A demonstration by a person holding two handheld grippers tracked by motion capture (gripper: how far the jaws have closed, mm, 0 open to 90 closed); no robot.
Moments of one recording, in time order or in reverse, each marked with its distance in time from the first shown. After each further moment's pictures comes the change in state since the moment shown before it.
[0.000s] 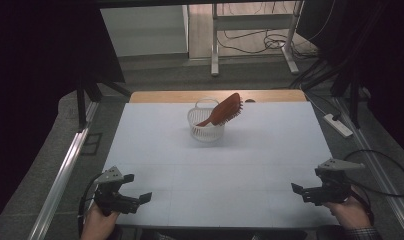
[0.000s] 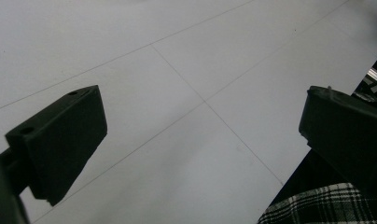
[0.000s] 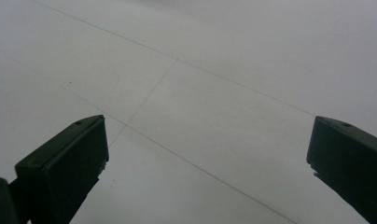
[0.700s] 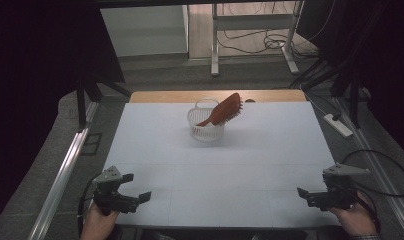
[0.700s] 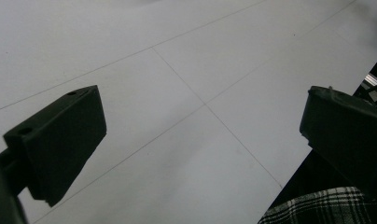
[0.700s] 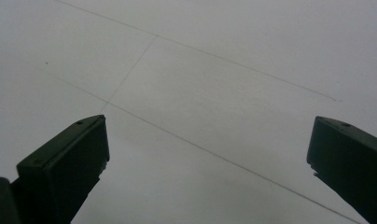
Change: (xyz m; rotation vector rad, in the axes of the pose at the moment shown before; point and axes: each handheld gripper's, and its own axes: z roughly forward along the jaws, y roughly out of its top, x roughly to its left) left arm 0.002 -0.001 -0.001 -0.016 -0.004 -0.015; right arm -0.002 -0.013 -0.009 0.047 -0.069 0.023
